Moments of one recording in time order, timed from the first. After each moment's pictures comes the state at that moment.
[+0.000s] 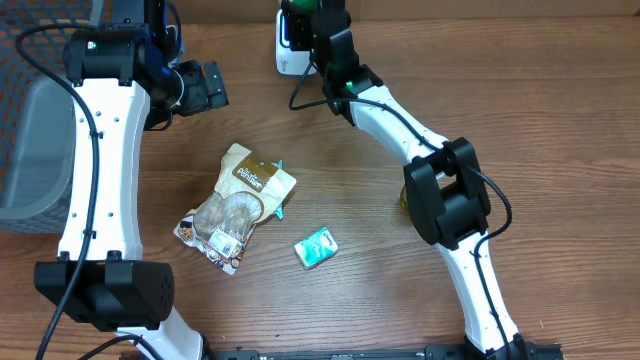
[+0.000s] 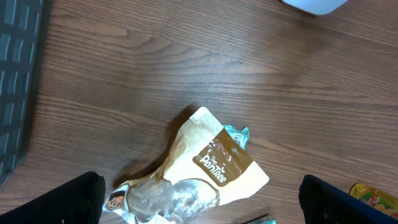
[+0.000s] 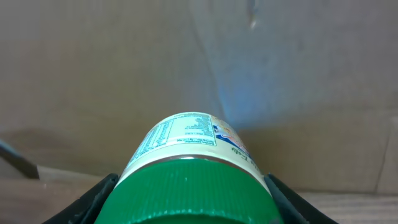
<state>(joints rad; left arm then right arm) -0.01 1.84 2.02 -1.39 0.07 -0.31 0.48 2.50 2.07 0.28 0.18 0.38</state>
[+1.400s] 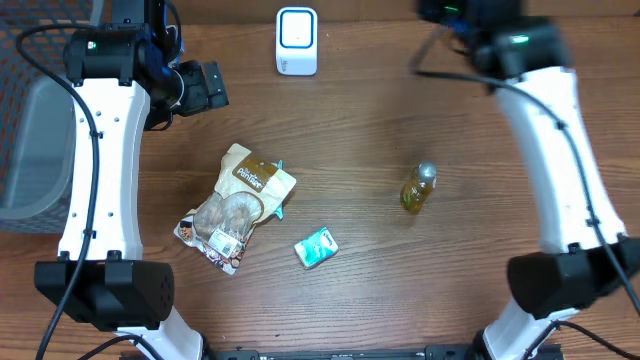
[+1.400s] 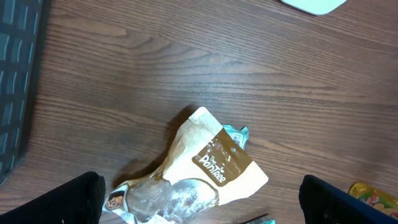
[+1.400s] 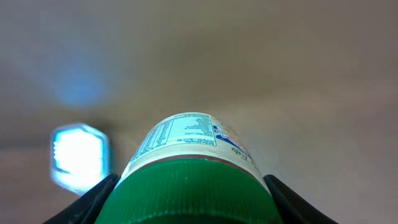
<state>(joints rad) -0.01 1.84 2.02 -1.39 0.08 -0.31 0.17 1.88 2.10 -0.89 0.18 0.33</state>
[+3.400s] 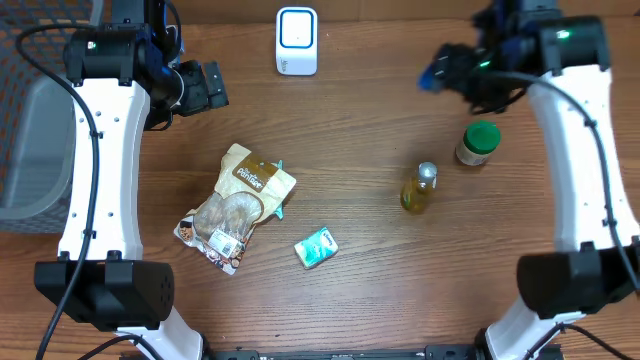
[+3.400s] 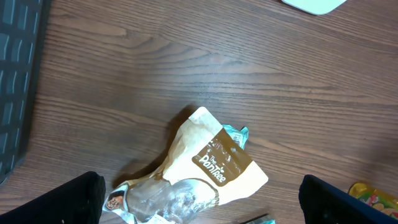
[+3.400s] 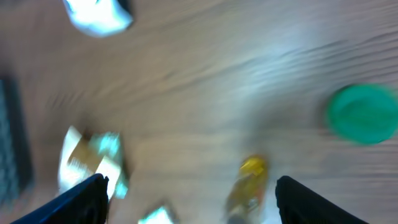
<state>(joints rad) -0.01 1.84 2.02 -1.39 0.07 -0.31 0.12 1.86 2.08 -1.38 -0.26 0.33</state>
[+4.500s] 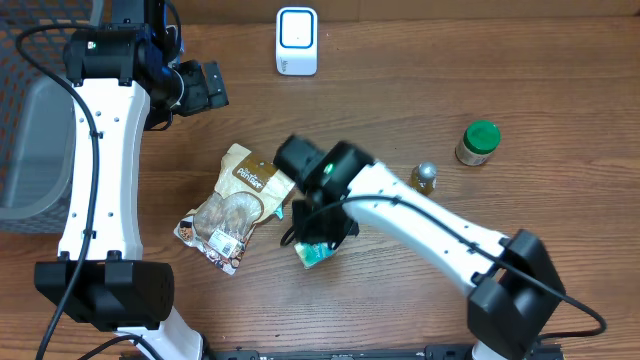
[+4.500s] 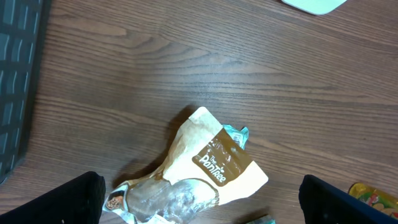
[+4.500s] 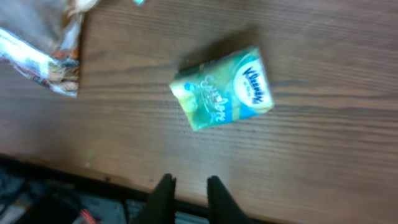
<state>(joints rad) -0.01 1.84 2.02 -1.39 0.07 -0.31 0.86 1.86 1.53 -1.20 -0.21 0.76</state>
